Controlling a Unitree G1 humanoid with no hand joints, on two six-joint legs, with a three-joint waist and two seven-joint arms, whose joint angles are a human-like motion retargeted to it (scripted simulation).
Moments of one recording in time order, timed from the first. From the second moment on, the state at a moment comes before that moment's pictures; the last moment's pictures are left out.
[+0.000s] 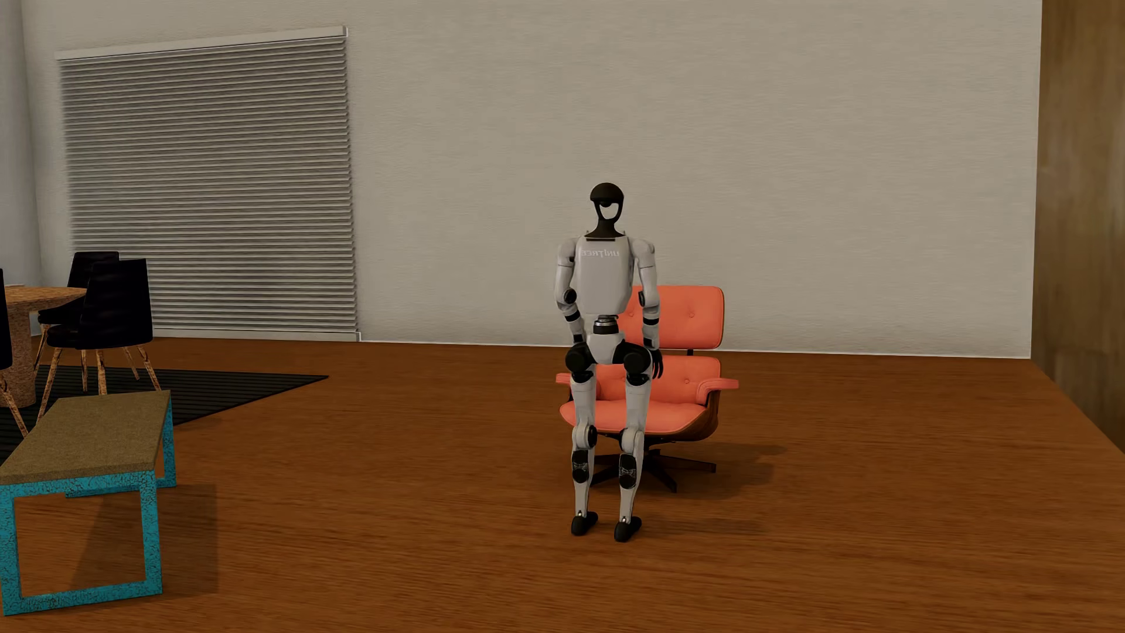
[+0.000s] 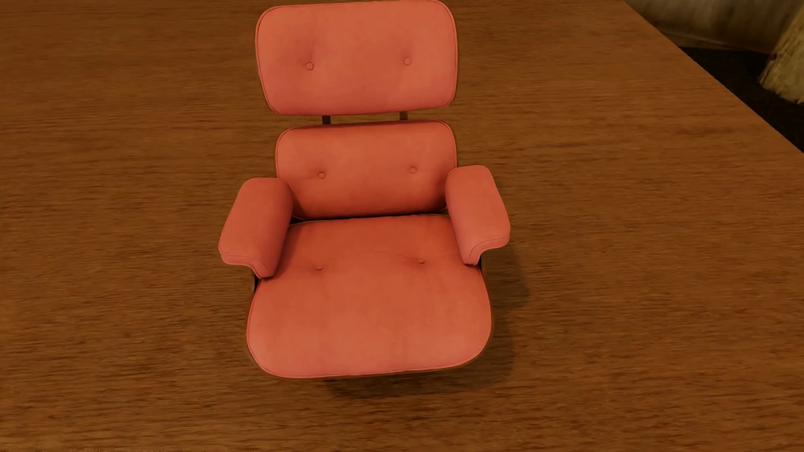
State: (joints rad) body -0.02 0.05 0.00 -0.01 0.07 0.03 0.05 0.00 0.06 0.31 0.19 0.00 -0.01 -0.28 -0.26 0.15 -0.18 0.00 -0.06 -0.57 0.57 0.89 0.96 0.82 -0.79 0.25 0.08 0.02 -0.08
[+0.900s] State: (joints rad) body -0.02 0.05 0.00 -0.01 0.06 0.03 0.06 0.00 0.08 0.30 0.20 0.01 0.00 -0.29 -0.26 0.12 -0.14 0.02 -0.05 -0.47 0.55 0.89 0.95 0.88 -0.79 0.20 0.09 -0.02 -0.08
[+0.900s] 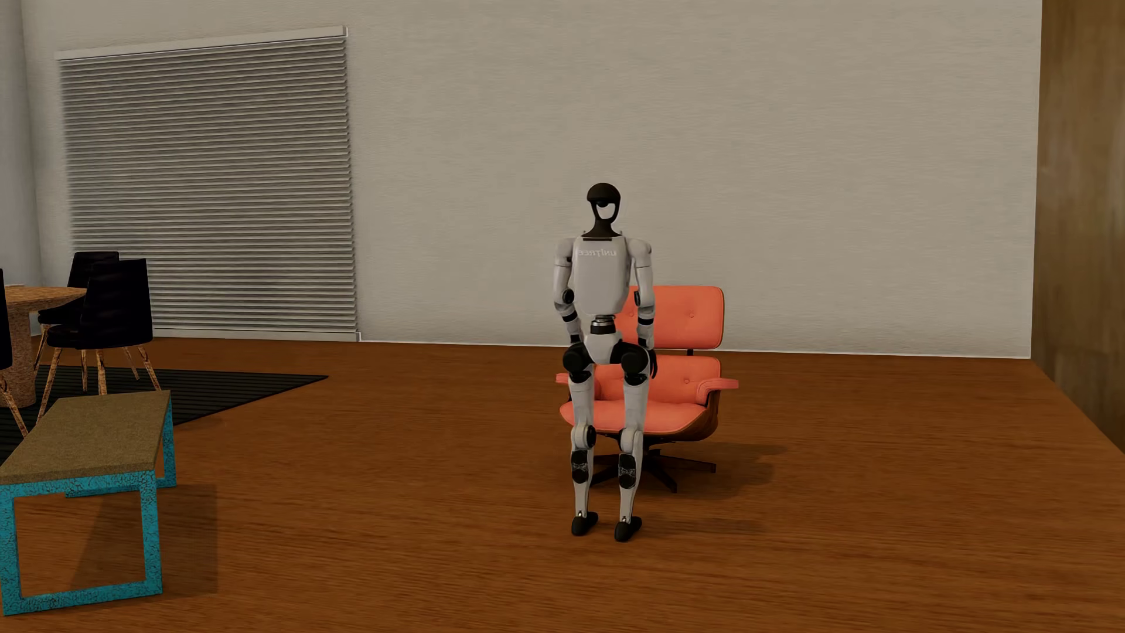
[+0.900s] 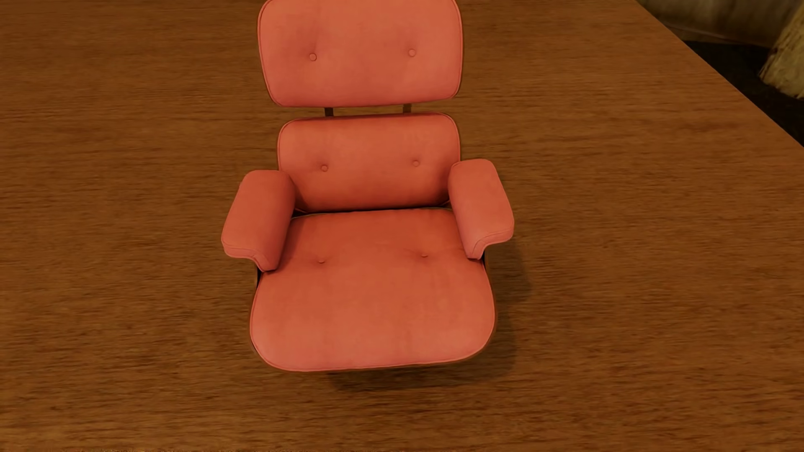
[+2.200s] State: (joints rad) body -0.04 0.05 0.01 -0.04 0.04 0.03 0.00 -0.06 0.08 0.31 0.20 0.02 -0.01 -0.26 -0.27 0.13 -0.16 0.01 -0.05 -0.46 0.58 0.87 0.95 0.86 -0.76 0.22 0.10 0.00 -0.07
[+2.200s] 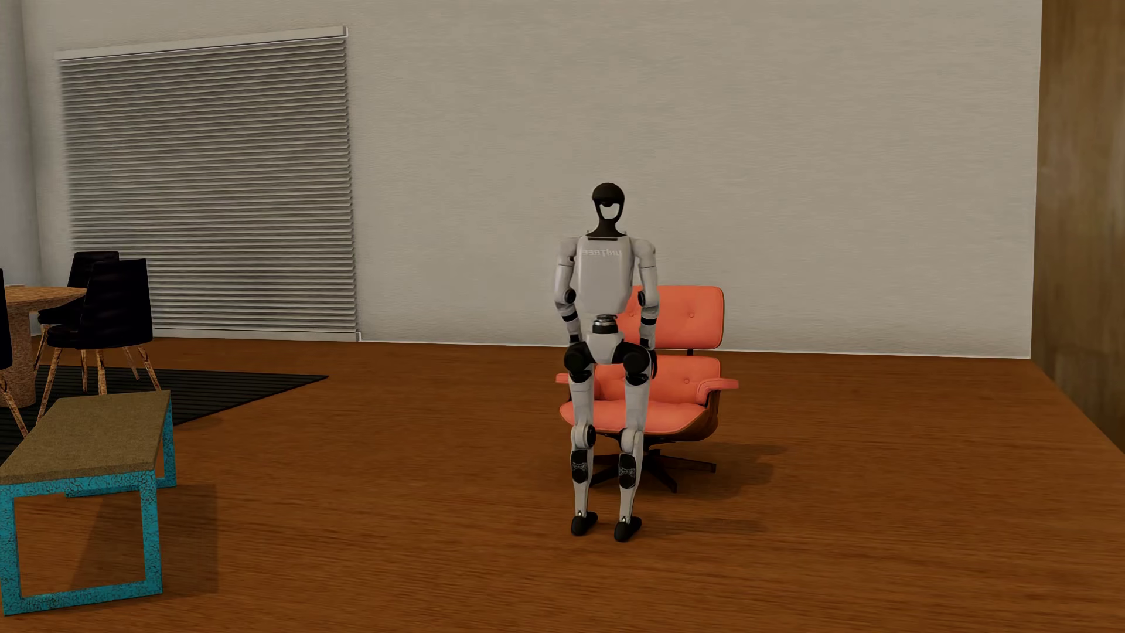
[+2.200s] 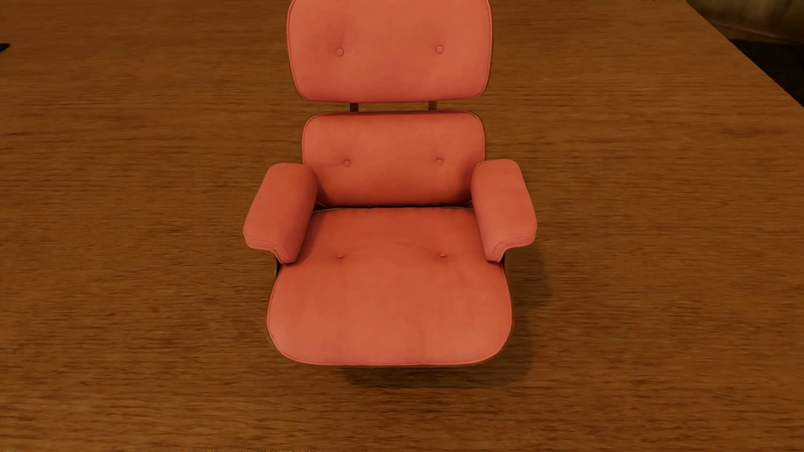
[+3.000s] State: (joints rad) body -0.05 0.06 0.02 -0.05 0.04 0.03 -0.03 -0.10 0.09 0.33 0.21 0.02 -0.03 -0.27 -0.28 0.13 -0.16 0.01 -0.06 -0.46 0.60 0.88 0.96 0.88 -0.77 0.21 0.09 0.00 -0.08
